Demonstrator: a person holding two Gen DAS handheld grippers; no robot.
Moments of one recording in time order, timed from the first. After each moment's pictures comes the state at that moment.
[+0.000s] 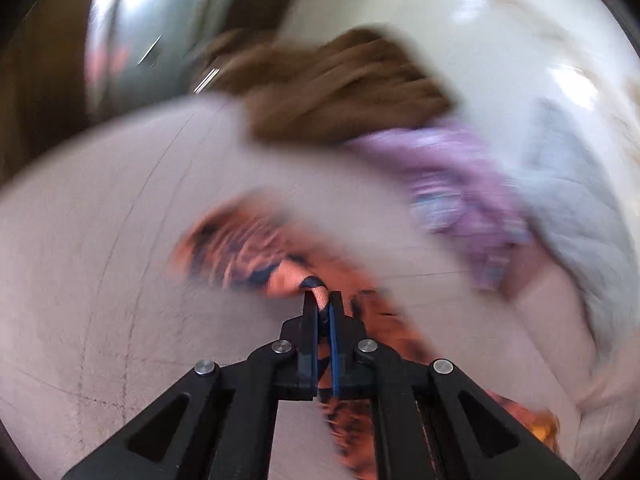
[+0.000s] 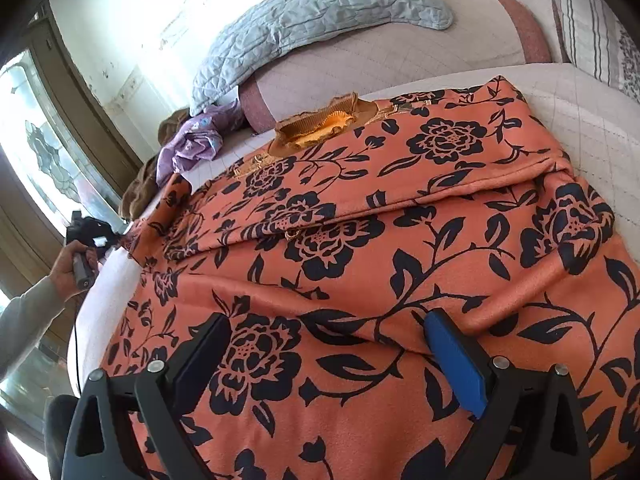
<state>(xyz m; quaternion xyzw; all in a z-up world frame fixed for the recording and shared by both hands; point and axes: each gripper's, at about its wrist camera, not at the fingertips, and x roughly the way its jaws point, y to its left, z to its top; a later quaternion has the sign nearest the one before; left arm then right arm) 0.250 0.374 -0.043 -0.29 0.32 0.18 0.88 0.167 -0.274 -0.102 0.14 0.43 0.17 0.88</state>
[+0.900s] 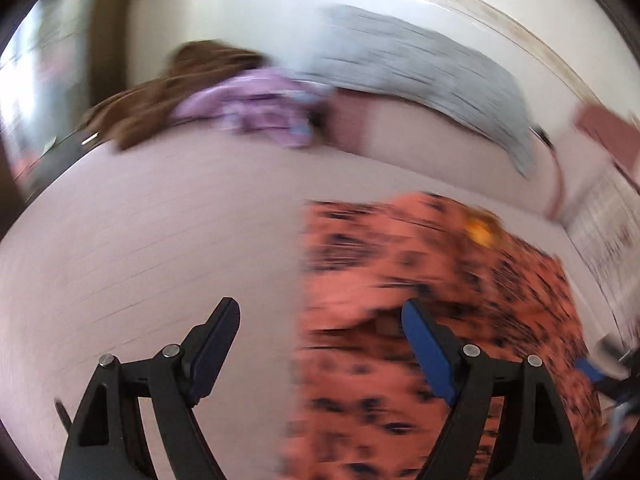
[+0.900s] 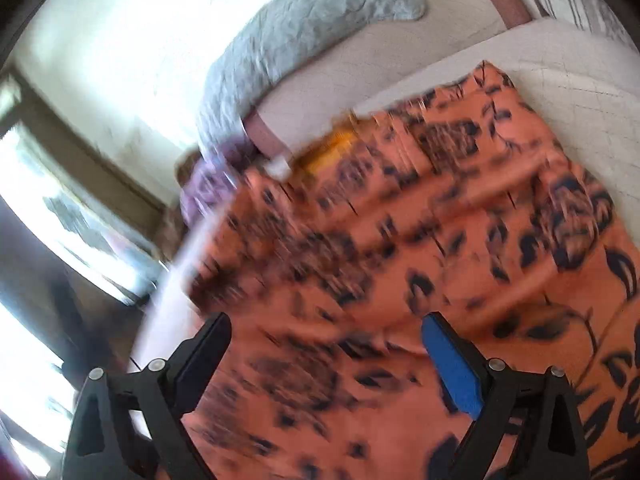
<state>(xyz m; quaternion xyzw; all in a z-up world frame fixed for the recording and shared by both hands) 0.127 0.176 -0.054 -0.13 0.36 0.06 0.92 0.184 -0.306 -0.064 0.28 0.42 0.19 0.84</state>
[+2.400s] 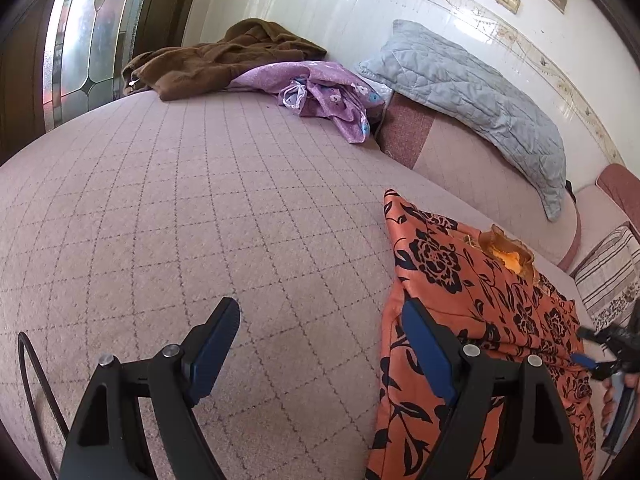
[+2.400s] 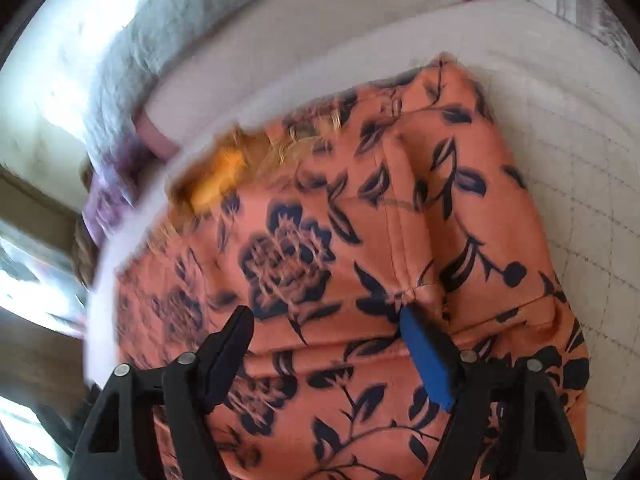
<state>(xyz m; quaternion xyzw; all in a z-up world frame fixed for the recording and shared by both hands) 0.117 0.218 -0.104 -0.21 0.34 0.07 0.92 0.293 -0.327 -0.066 0.22 0.52 0.07 0.82</state>
